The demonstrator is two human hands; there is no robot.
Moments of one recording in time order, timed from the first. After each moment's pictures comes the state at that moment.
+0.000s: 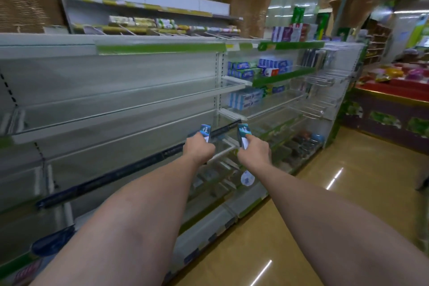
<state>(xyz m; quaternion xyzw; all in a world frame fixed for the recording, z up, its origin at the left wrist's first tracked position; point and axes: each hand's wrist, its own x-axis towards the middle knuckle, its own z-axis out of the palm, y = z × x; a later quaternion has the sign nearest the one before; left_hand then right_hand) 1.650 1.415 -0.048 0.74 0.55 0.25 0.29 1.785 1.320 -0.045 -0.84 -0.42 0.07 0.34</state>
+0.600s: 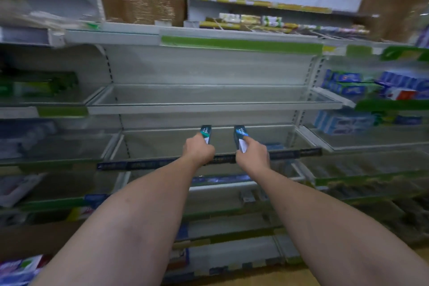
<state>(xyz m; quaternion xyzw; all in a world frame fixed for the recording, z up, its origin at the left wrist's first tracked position) 1.612 1.511 -0.066 0.54 0.75 0.31 0.23 1.770 1.505 -0.072 -0.68 -0.64 0.17 0.30</state>
